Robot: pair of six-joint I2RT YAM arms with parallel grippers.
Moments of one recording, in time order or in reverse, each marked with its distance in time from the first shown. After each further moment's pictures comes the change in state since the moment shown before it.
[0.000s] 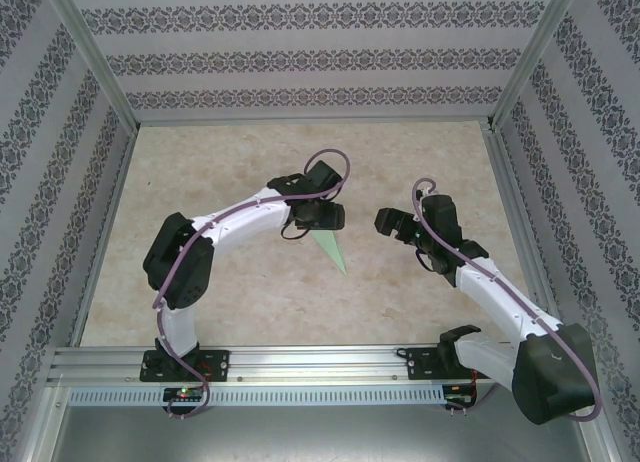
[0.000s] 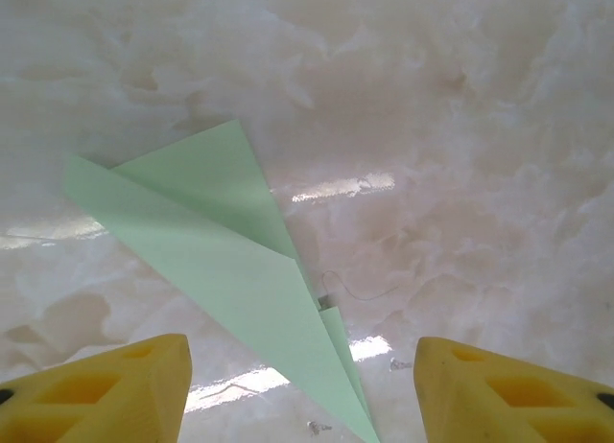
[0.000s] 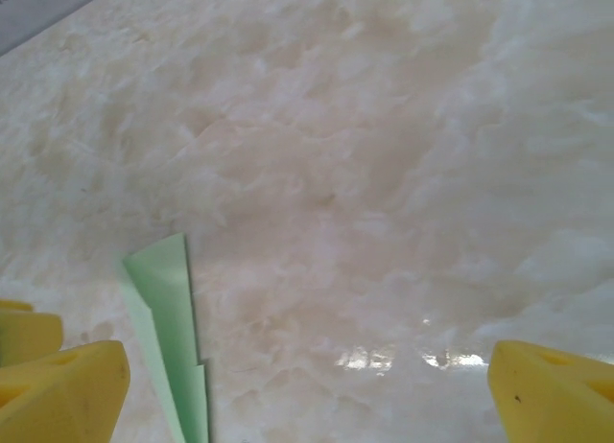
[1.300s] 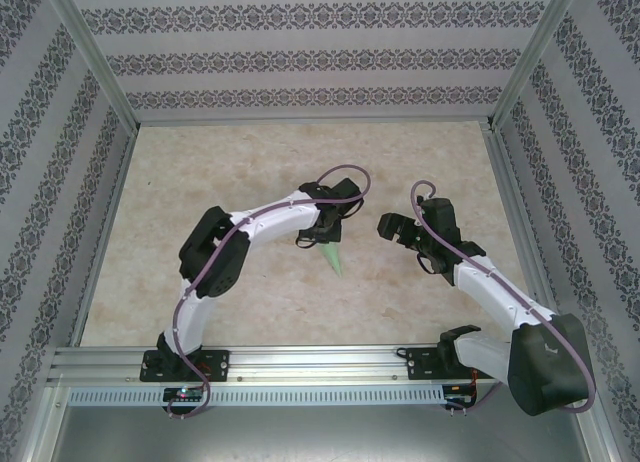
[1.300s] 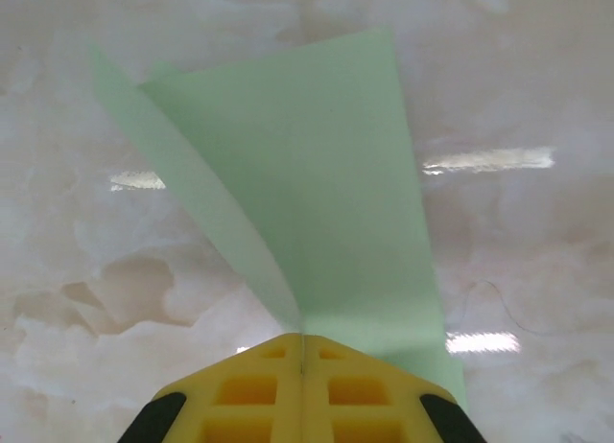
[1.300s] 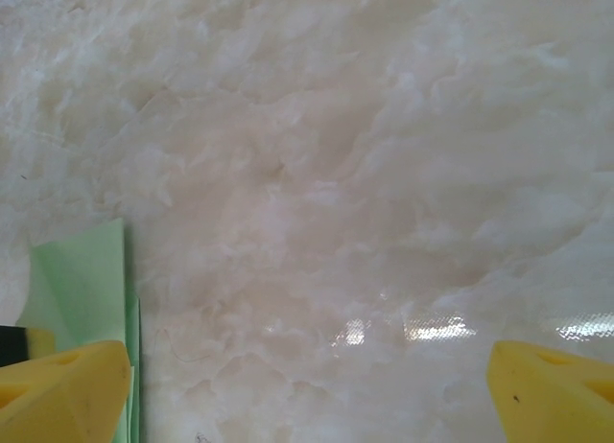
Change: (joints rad) left arm -0.060 0.174 0.123 -0.207 -0.182 -0.071; right arm -0.028 0.035 -0.031 0.000 0.001 0.005
